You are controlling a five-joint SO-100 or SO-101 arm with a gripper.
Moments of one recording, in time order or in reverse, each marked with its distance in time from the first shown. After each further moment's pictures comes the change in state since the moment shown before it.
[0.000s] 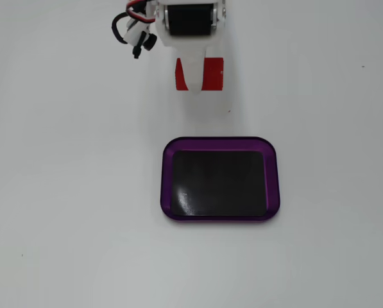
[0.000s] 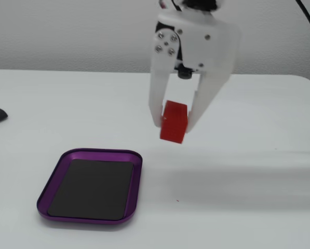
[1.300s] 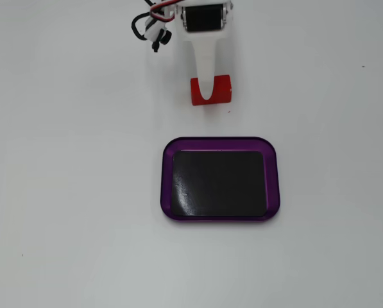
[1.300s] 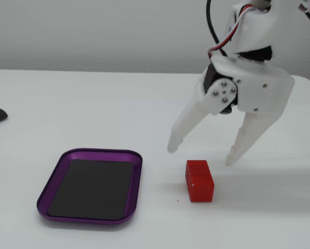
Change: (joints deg) arm -3.9 20.0 28.3 -10.6 -0.4
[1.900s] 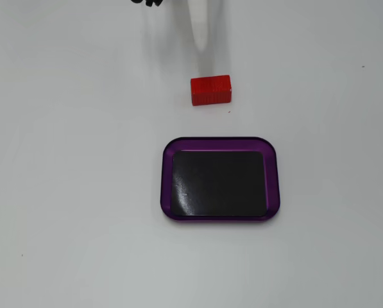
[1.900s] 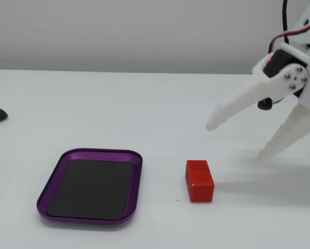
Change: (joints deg) arm 0.0 51.6 32.7 5.0 -0.4
